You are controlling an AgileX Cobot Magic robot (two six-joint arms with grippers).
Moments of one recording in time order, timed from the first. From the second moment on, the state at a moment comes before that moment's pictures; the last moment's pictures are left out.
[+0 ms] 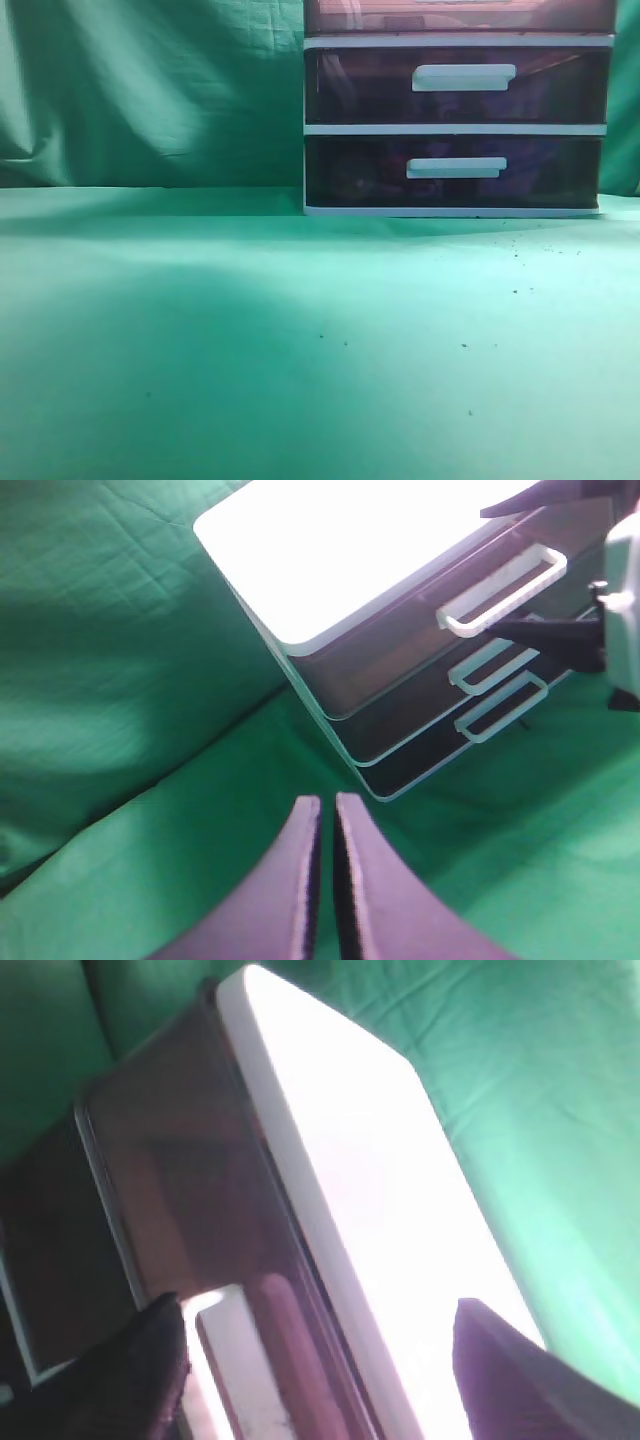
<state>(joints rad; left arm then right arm) -0.78 1.61 -2.12 0.44 1.15 -0.04 0.24 1.67 -1.41 -1.76 -0.18 0.72</state>
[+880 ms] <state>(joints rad) -0.78 1.26 -1.81 0.08 1.06 0.04 0.24 0.95 -0.91 -1.77 -0.56 1.50</state>
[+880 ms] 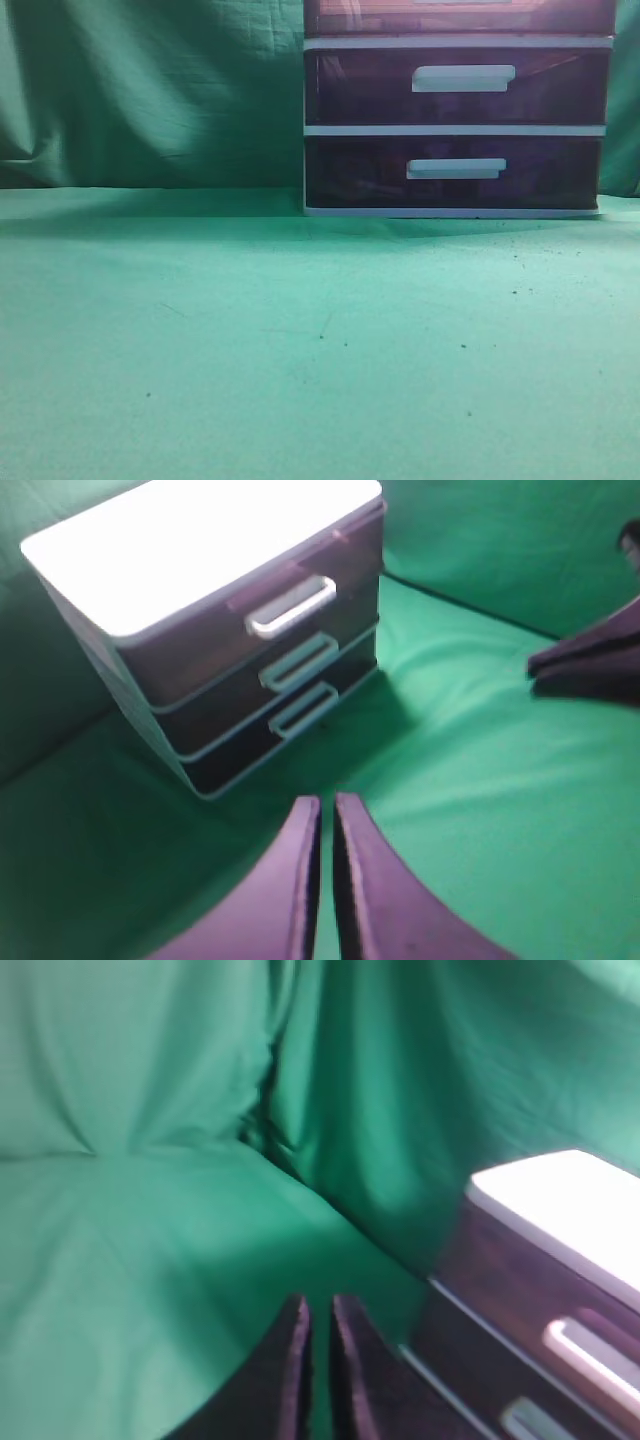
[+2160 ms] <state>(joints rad) -0.78 -0.02 -0.37 0.03 0.59 -0.03 0.24 0.65 -0.67 -1.77 -0.94 1.82</state>
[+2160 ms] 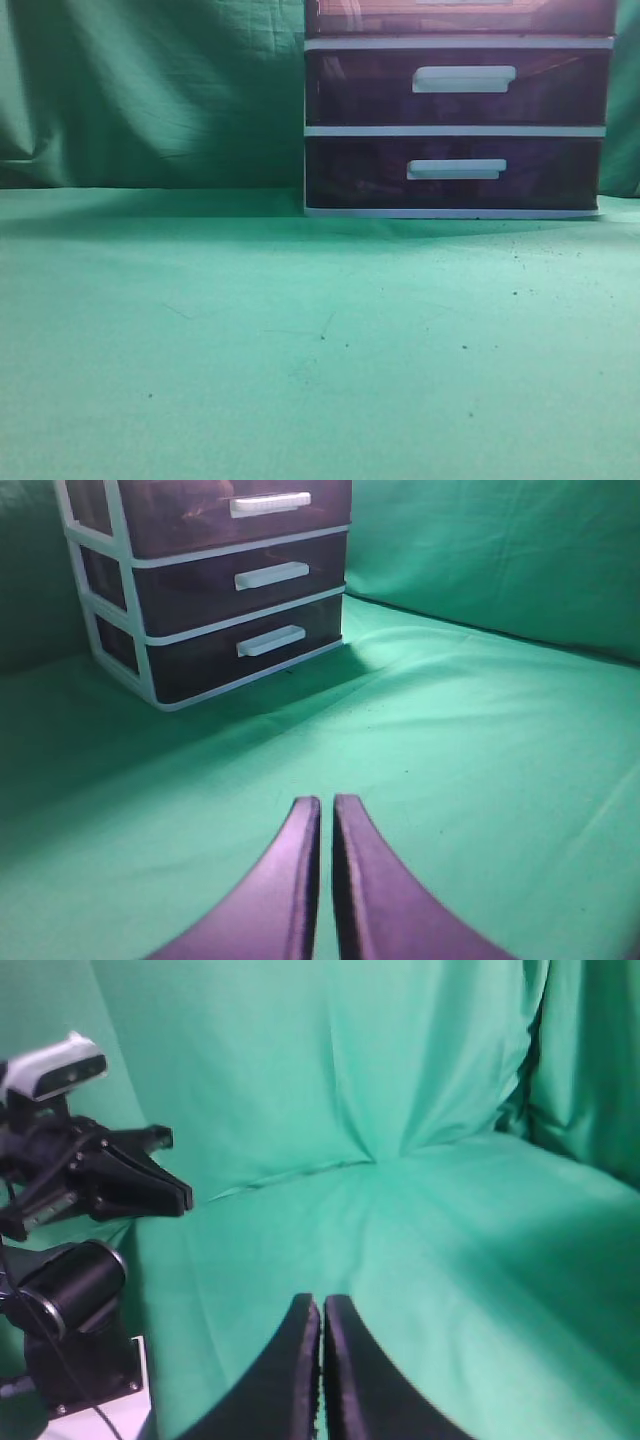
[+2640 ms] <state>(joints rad) -0.78 -0.02 -0.24 0.03 0.50 -0.05 0.24 0.45 -0.34 -1.77 -0.64 1.55</state>
